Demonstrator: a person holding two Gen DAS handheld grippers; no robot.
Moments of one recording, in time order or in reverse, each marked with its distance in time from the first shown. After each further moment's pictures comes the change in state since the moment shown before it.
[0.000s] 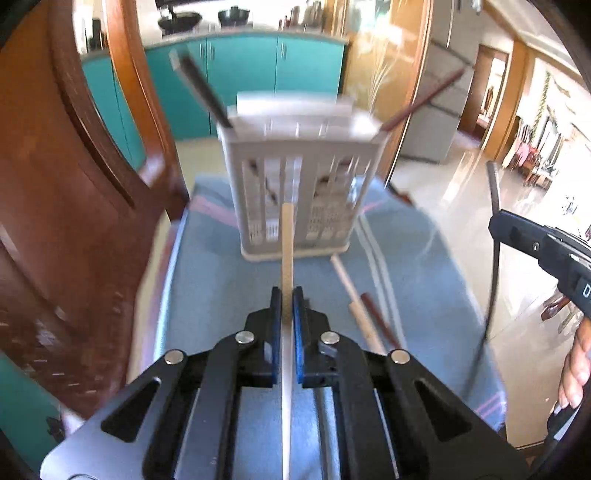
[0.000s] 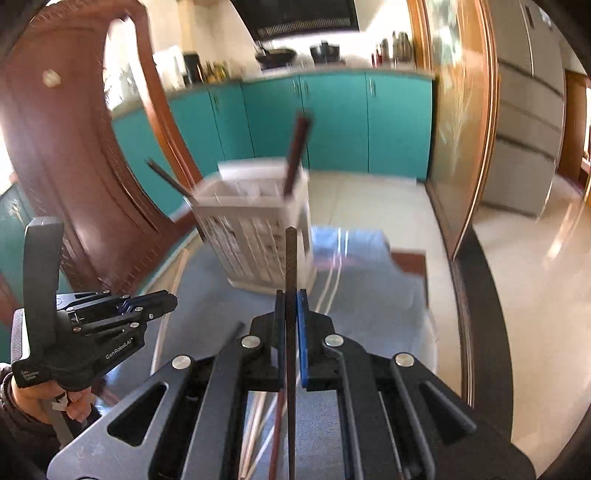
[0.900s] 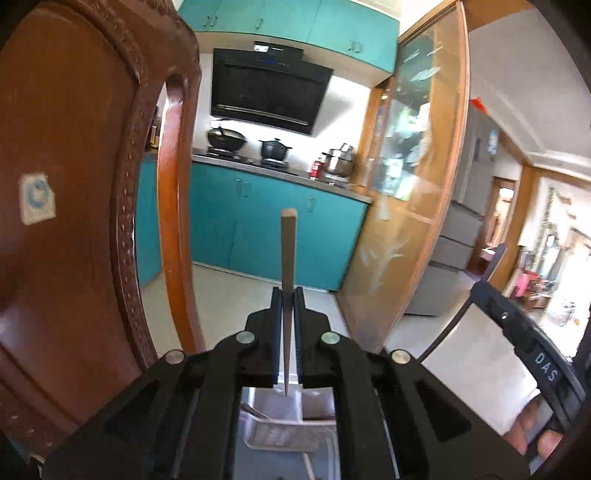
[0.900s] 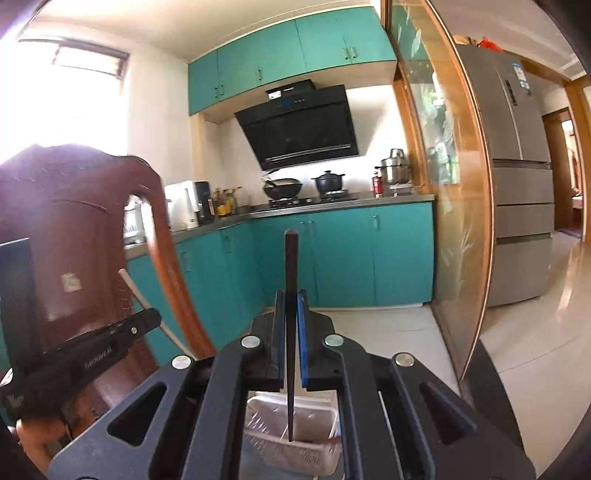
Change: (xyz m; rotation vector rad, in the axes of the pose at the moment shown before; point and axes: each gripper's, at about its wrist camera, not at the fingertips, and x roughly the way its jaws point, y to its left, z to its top) left arm -0.108 0.033 0.169 -0.210 -0.490 0.041; right arm -0.020 0.037 0.156 0.027 -0.421 -0.029
